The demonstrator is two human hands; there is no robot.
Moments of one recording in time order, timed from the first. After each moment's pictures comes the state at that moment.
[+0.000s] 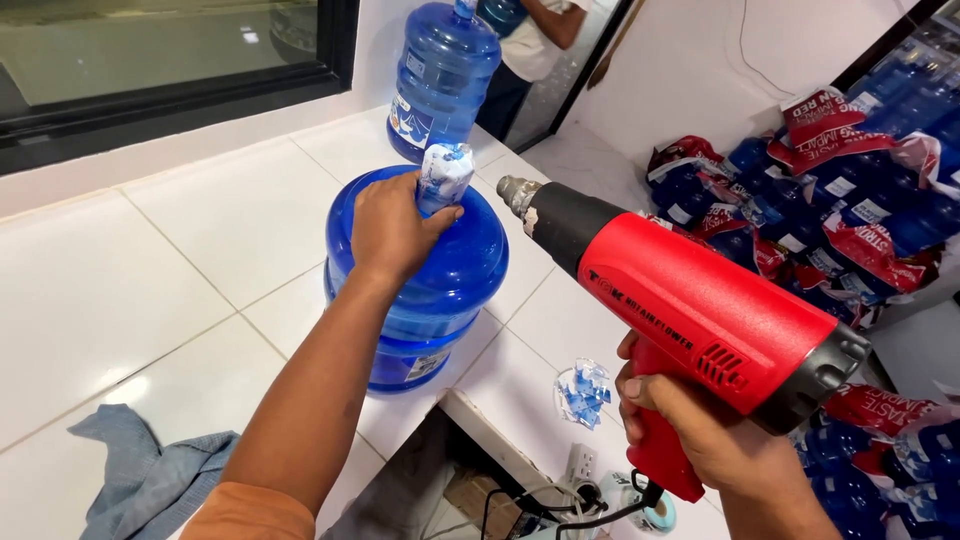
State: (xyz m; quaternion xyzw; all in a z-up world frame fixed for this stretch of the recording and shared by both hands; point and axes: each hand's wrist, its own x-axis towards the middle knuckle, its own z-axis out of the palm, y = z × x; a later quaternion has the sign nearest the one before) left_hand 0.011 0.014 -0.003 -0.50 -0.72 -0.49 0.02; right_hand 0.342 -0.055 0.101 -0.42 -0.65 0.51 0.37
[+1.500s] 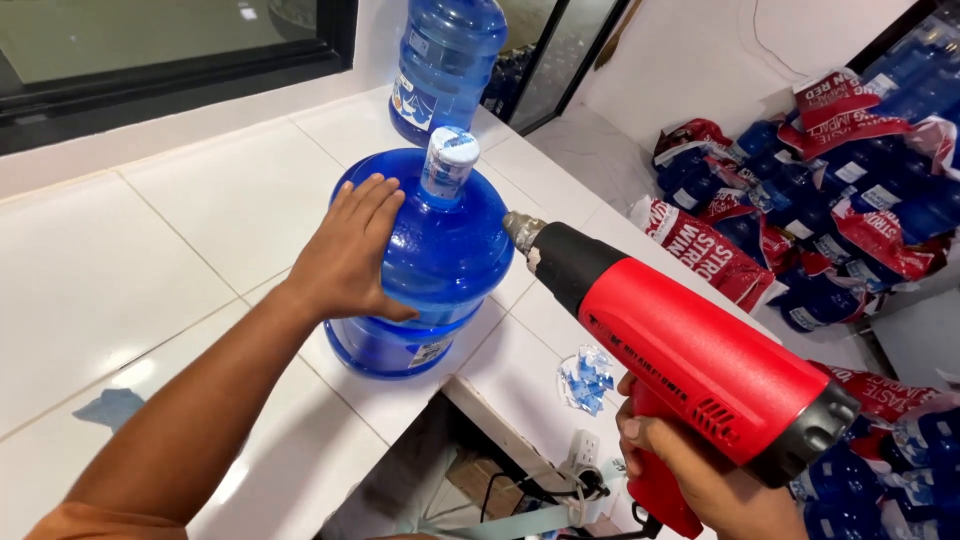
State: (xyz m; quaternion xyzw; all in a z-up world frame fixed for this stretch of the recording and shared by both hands) left_hand -0.034 -0.042 -0.055 -0.72 -0.63 -0.28 0.10; right_hand 0.342 -0.088 0.102 -0.56 -0.58 0.49 0.33
